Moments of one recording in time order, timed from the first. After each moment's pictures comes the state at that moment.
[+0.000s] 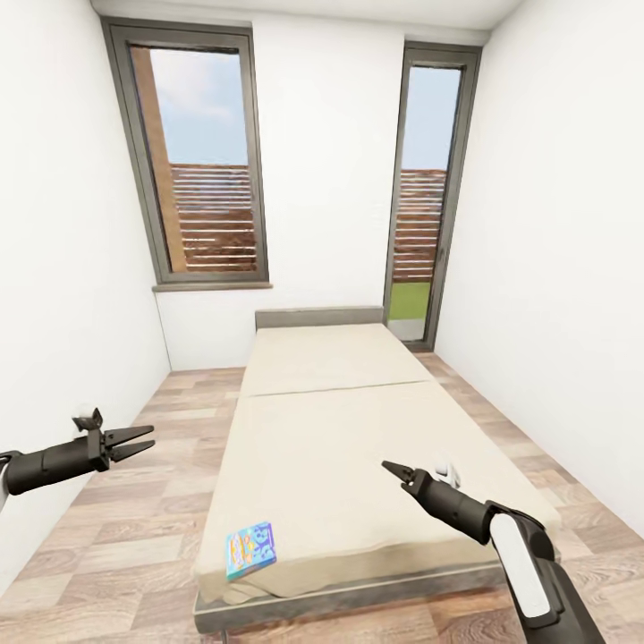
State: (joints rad) left arm -0.61 0.47 0.36 -0.91 0.10 0.98 -1.51; right arm -0.33 -0.01 -0.20 -1.25 -0.66 0.85 0.43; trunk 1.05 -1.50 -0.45
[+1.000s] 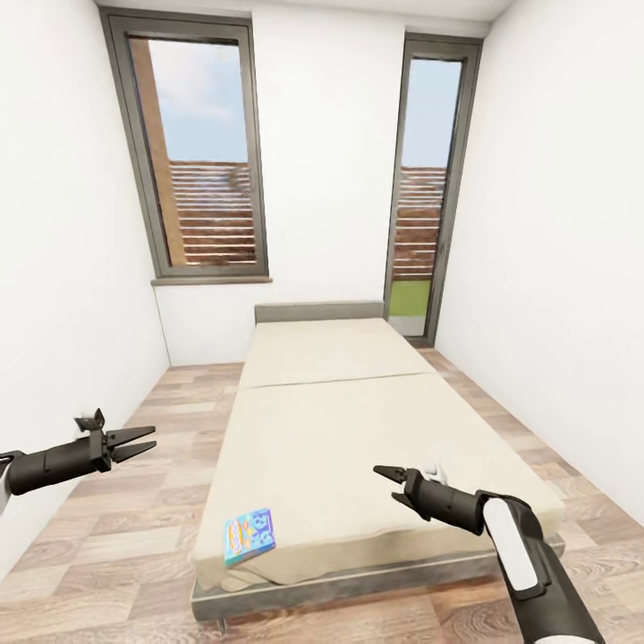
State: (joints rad) left arm -0.61 0.47 0.35 -0.91 0.10 0.98 -1.51; right arm -0.40 -0.01 -0.21 -1.16 -0.66 1.03 0.41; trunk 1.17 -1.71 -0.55
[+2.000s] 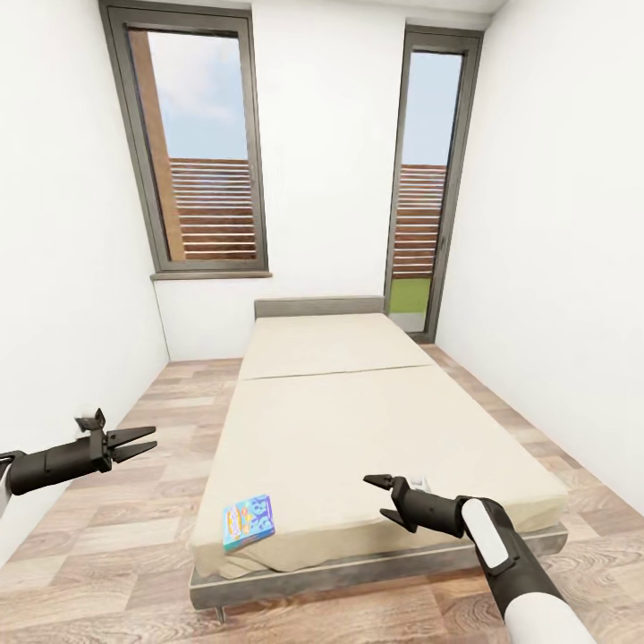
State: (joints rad) left arm -0.61 0.47 0.35 -0.91 0.10 0.98 -1.51; right arm -0.53 0.00 -0.21 -0.79 -0.67 0.97 0.41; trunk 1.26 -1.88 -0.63
